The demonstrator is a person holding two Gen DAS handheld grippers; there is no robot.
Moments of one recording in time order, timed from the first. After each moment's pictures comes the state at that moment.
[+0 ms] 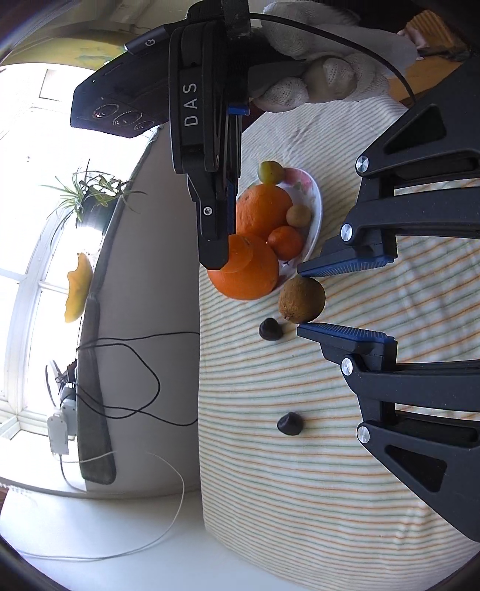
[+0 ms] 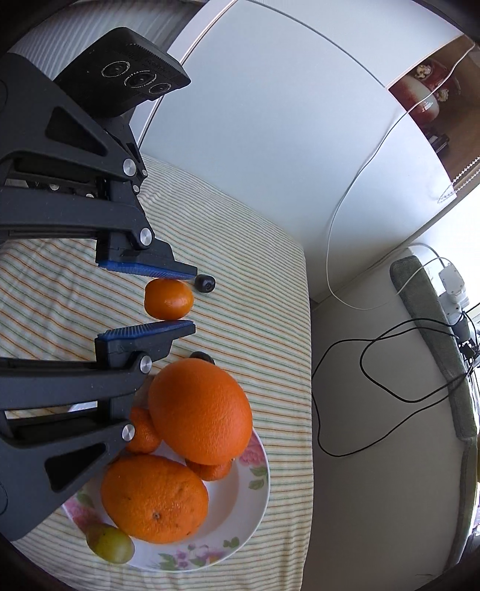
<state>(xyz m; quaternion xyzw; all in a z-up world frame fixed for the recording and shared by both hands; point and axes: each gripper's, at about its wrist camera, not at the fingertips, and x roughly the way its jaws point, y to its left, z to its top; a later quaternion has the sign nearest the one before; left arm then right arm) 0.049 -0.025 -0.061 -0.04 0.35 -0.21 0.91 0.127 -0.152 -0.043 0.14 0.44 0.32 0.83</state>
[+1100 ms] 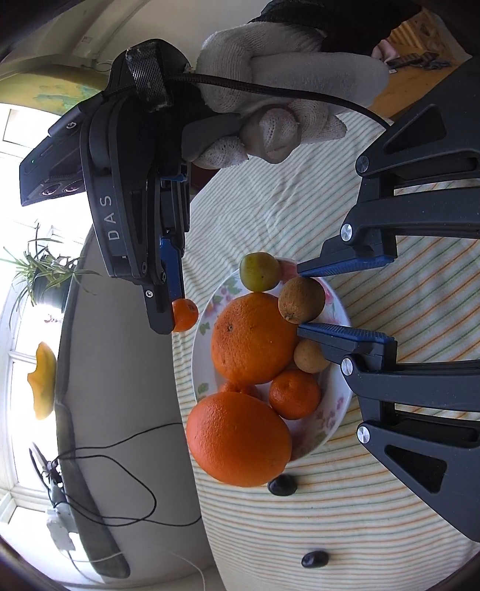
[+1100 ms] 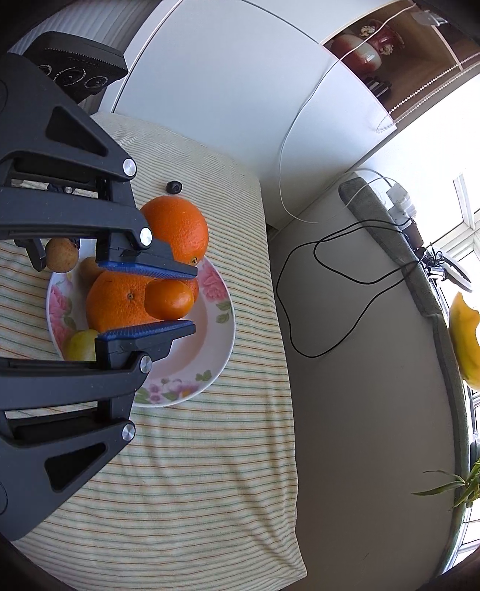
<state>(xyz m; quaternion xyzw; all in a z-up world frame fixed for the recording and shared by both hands) 0.063 -0.141 -0.077 0.00 0.38 -0.29 0.87 0.164 -0.270 -0.056 0.17 0.44 0.22 0.86</state>
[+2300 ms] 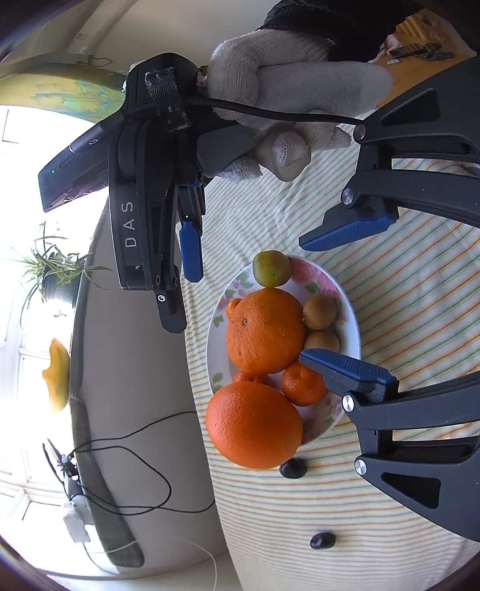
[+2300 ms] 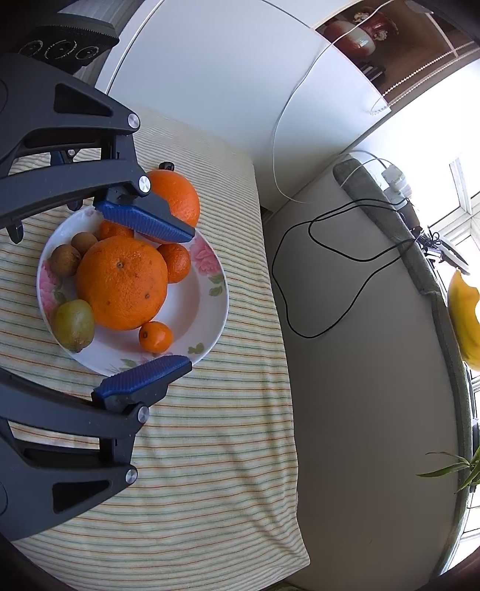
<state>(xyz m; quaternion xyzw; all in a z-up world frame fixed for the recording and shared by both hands) 0.053 -0.147 -0.064 0.01 0.37 -0.27 0.89 0.167 -0.278 -0.056 0.17 0.43 0.19 0.86</state>
